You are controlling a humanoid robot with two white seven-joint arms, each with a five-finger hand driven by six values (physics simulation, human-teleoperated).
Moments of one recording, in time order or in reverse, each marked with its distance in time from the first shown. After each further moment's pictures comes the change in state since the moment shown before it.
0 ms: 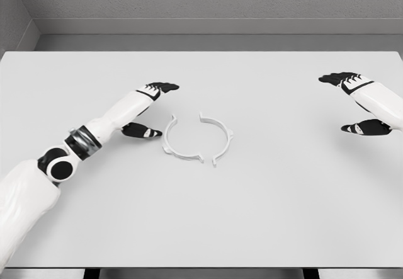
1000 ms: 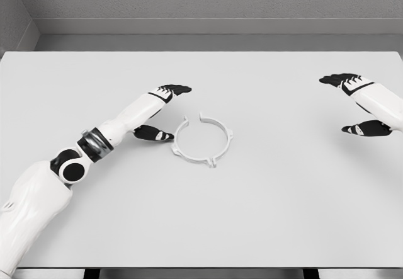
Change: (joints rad) left arm 0.003 -0.045 -0.011 -0.008 -0.007 0.000 -0.001; right arm 0.003 -0.001 -0.001 0.003 0.002 0.000 0.000
